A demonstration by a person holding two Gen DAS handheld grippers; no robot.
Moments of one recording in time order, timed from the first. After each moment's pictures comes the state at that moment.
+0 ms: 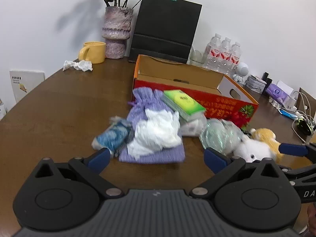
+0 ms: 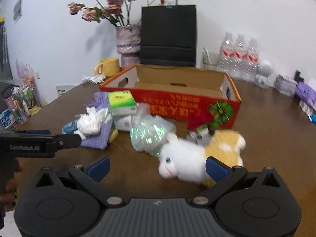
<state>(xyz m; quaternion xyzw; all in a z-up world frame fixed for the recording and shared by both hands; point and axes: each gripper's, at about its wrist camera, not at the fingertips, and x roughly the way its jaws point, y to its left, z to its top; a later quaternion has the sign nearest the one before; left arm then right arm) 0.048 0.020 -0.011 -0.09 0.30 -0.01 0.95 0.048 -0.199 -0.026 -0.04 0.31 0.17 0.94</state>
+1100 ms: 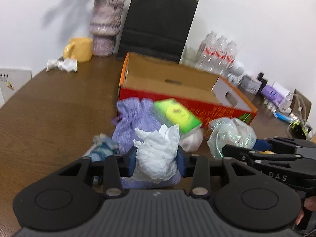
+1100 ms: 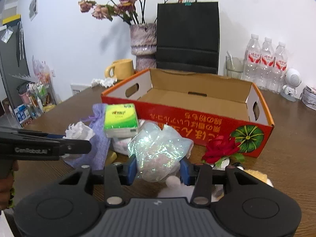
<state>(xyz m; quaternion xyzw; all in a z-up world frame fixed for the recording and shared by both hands) 0.088 0.021 0.001 -0.11 0.31 -0.05 0.94 0.119 -0.199 -0.033 -0.04 0.30 0.23 0.92</state>
